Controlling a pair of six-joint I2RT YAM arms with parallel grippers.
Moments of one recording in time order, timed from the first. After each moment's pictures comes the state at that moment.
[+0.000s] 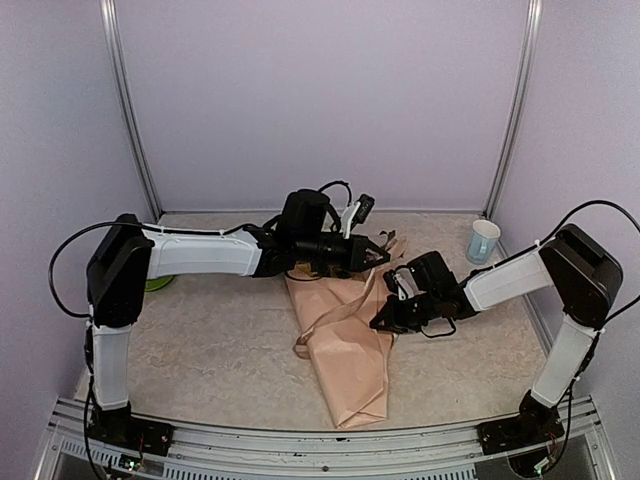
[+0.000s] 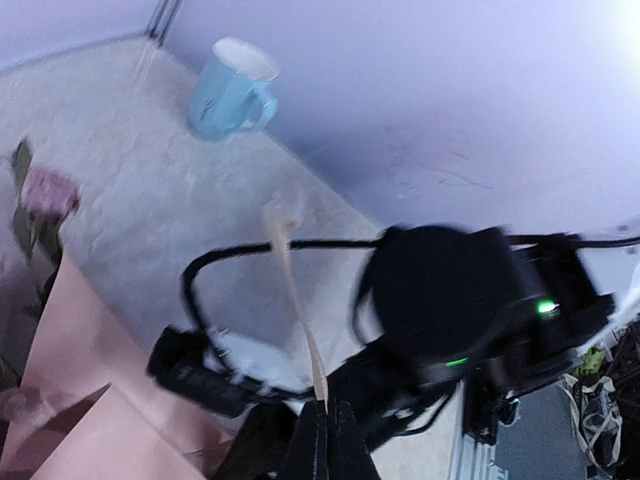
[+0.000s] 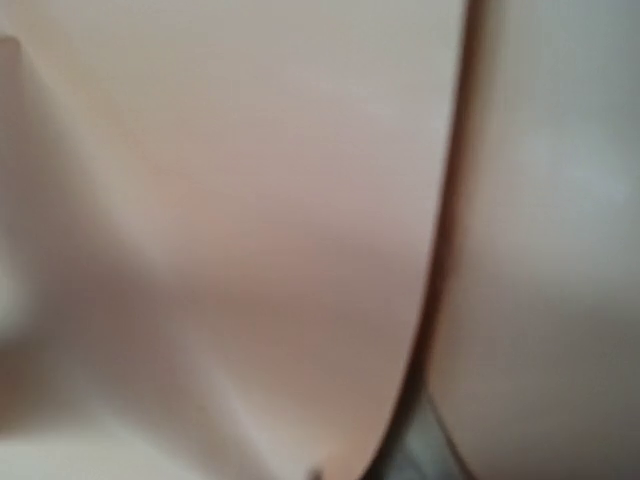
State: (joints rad) left arm -0.88 2.05 1.57 0.16 0.49 -0.43; right arm 0.61 1.76 0.78 0.14 -0.43 0.64
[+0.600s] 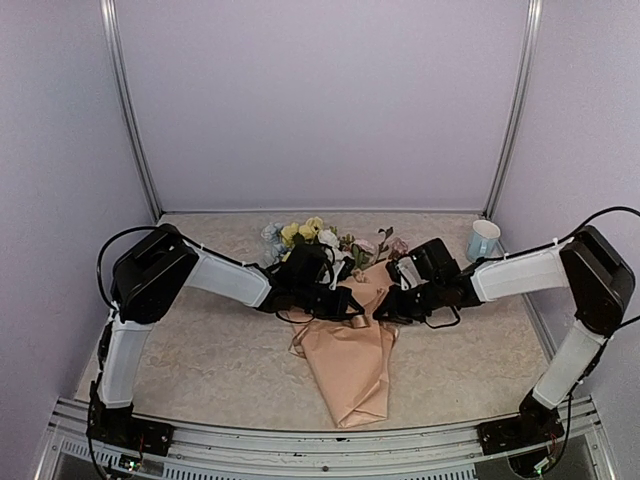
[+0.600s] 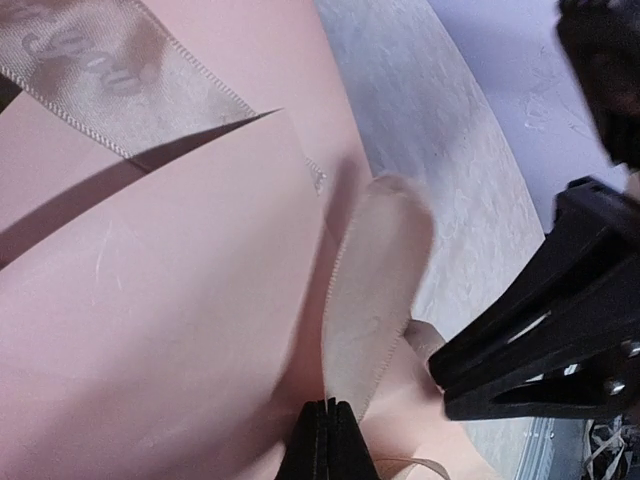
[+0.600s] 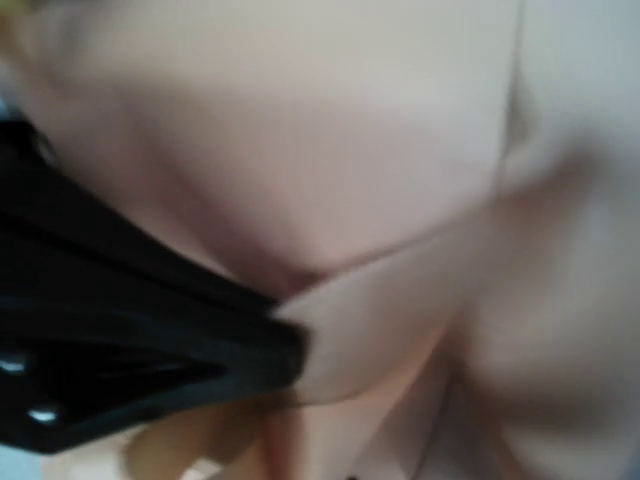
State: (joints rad) left arm -0.85 2.23 1.37 0.24 0.47 -0.59; right arm 0.61 1.69 0.84 -0.01 -0.38 0.62
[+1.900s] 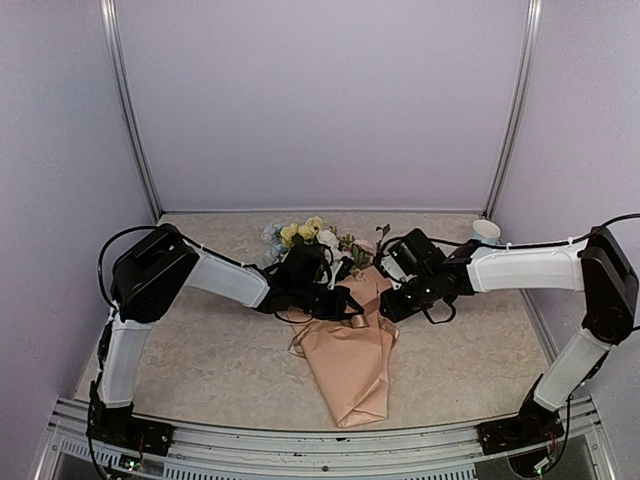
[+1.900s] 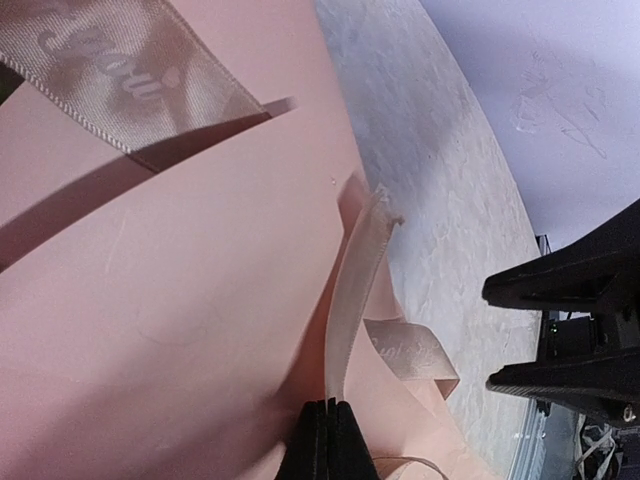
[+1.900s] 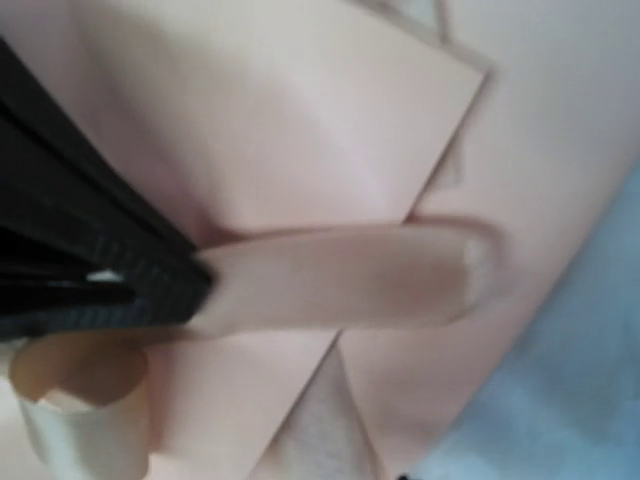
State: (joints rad) left arm -0.84 2.24 1.36 0.27 0.49 -0.60; right arm 0.76 1.64 1.01 -0.39 0.06 0.25
